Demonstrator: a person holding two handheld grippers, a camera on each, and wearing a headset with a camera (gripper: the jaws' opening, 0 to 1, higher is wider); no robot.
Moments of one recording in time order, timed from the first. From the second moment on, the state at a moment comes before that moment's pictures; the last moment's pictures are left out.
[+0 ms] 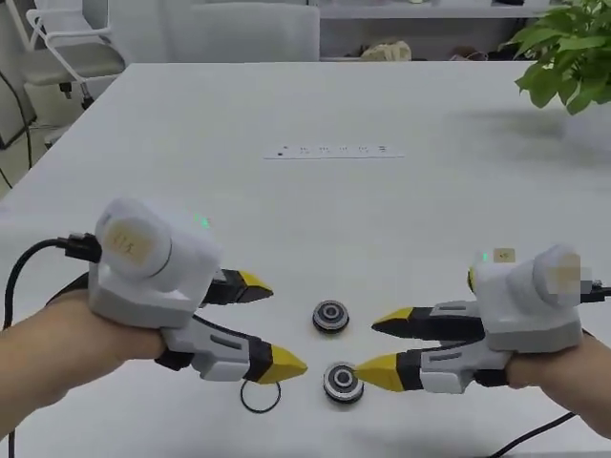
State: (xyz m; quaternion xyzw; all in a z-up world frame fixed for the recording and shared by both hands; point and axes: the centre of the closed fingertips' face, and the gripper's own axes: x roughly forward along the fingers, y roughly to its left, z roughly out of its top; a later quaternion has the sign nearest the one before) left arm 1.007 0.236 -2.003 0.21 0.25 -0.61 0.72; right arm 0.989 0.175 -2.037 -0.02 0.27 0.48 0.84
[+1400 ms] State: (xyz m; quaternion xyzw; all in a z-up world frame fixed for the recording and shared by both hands) left arm 0.979 0.189 -2.059 0.21 0.30 -0.65 0.66; right arm 0.976 0.174 -2.077 -0.05 0.30 0.48 0.82
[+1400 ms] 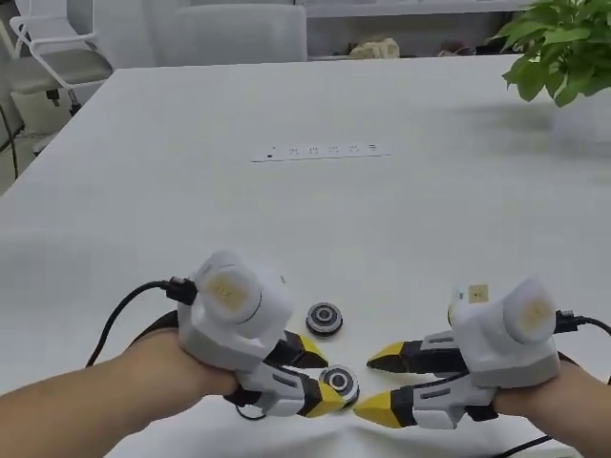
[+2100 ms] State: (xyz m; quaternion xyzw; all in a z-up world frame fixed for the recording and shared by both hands) left arm 0.982 0.184 -2.065 0.26 0.26 -0.65 0.67; right arm 0.977 0.184 -2.078 -0.06 0.29 0.49 0.82
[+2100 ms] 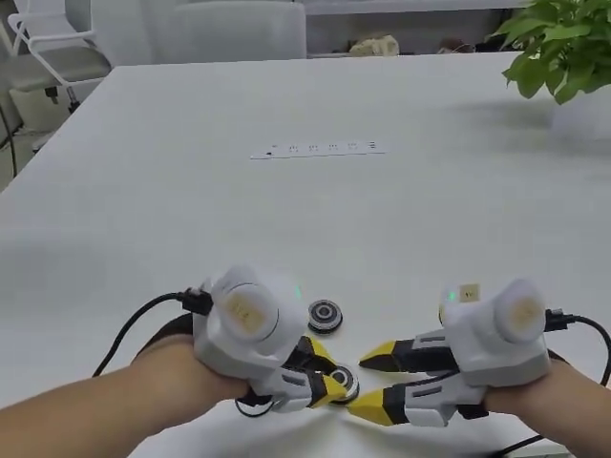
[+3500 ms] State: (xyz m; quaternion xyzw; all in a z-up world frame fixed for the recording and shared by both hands) left arm 0.981 0.184 -2.065 0.25 0.25 -0.64 0.68; right arm 0.972 0.178 -2.085 -0.08 0.31 0.48 0.81
